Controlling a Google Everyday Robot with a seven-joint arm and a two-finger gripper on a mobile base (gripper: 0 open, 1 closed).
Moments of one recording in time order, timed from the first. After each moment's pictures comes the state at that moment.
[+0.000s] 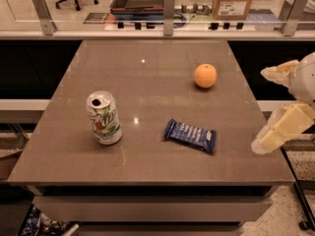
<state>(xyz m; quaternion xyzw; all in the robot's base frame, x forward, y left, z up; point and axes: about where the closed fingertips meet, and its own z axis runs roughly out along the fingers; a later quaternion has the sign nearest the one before) 0.432 -0.200 0.932 -0.55 0.78 0.10 0.29</state>
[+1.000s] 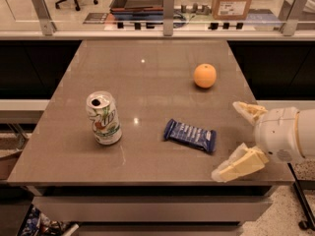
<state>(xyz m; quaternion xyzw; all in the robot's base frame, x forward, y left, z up) 0.424 -0.149 0.851 -0.50 0.75 0.16 0.41</state>
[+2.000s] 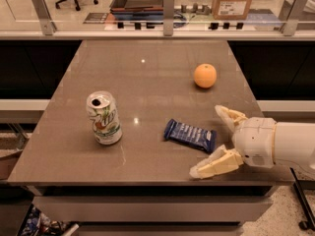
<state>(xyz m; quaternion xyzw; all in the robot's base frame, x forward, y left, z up) 0.439 -0.112 0.830 -0.46 0.71 0.23 0.47</state>
